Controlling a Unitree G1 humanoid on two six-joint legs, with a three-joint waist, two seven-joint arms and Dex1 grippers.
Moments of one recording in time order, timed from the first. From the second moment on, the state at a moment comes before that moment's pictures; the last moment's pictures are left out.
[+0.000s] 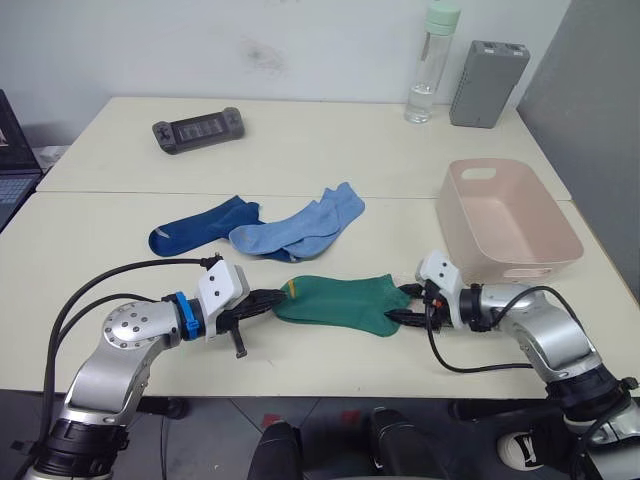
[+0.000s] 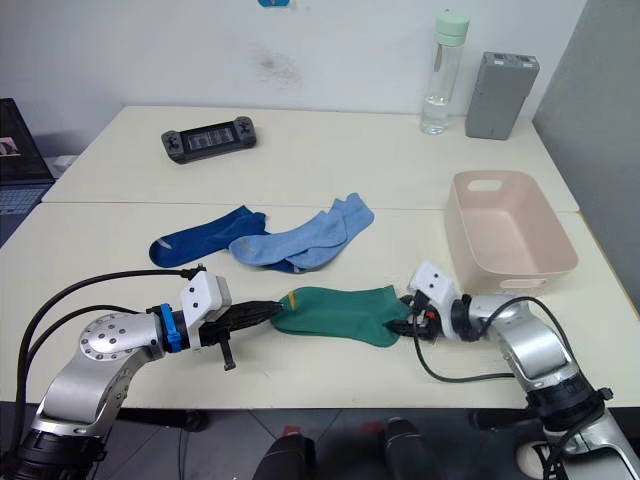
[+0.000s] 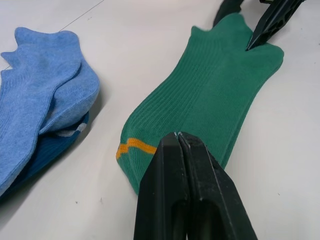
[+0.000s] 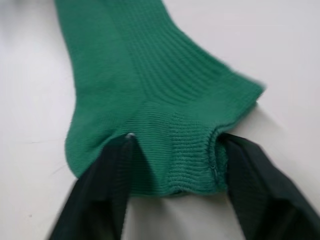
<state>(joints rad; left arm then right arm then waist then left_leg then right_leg) -0.09 0.72 0.04 -0.24 -0.31 0.23 -0.99 -0.35 -0.63 0.25 -0.20 0.26 0.66 0.94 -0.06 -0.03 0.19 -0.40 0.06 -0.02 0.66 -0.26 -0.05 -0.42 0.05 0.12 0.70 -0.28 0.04</state>
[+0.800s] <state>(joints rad) -0.38 0.56 -0.25 -0.13 -0.27 0.33 -1.05 -0.59 -0.78 0.28 0.11 0.31 0.64 1.32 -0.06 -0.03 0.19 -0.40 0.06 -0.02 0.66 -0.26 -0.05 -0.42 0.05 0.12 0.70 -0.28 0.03</state>
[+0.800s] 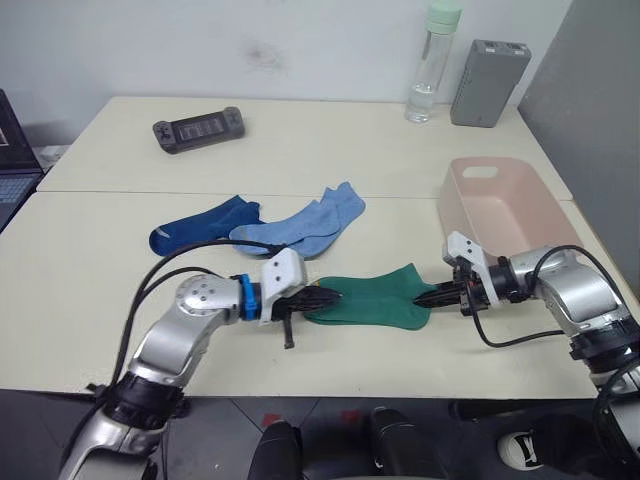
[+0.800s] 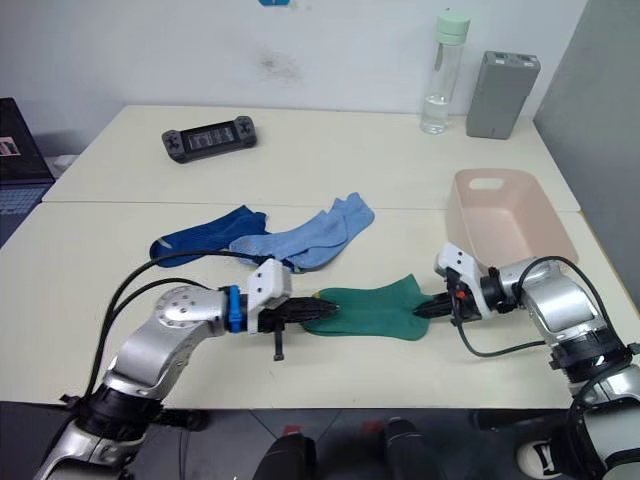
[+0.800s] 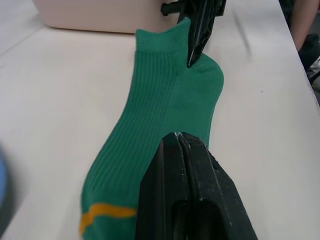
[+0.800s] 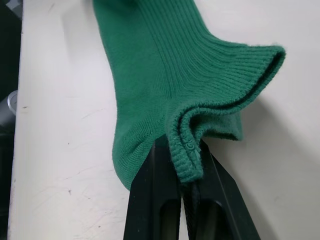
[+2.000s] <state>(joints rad) -0.39 0.59 -0.22 -0.10 -0.19 0.42 -1.02 -0.63 -0.51 0.27 -0.14 0.50 0.94 1.03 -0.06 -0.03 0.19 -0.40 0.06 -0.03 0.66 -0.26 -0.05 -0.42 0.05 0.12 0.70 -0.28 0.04</state>
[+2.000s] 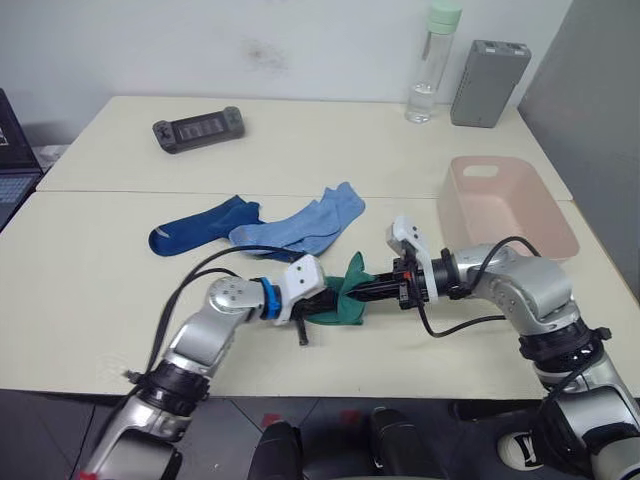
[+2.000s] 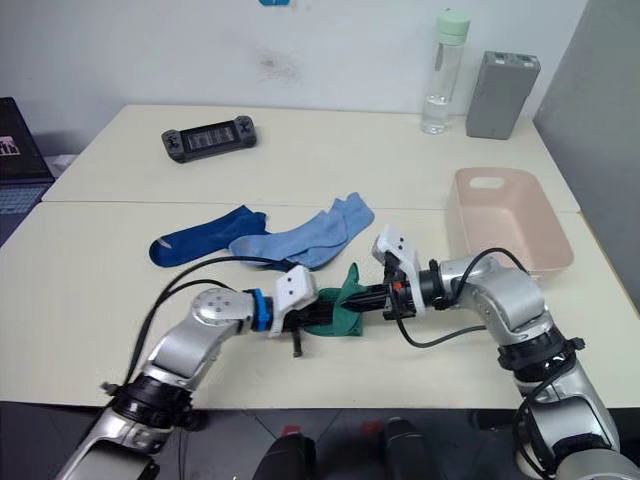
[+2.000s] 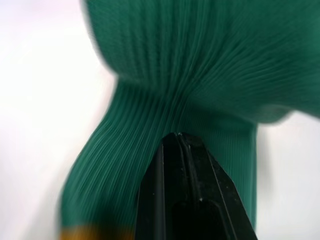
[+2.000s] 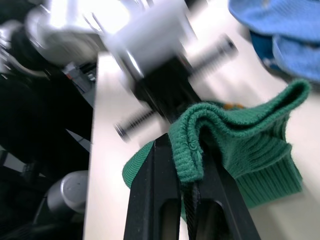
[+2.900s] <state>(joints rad) -0.38 0.77 -0.09 -0.23 -0.35 0.49 -1.12 -0.66 -0.48 0.18 -0.19 0.57 1.09 0.90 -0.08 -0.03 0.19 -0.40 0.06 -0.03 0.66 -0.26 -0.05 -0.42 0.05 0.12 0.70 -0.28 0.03</state>
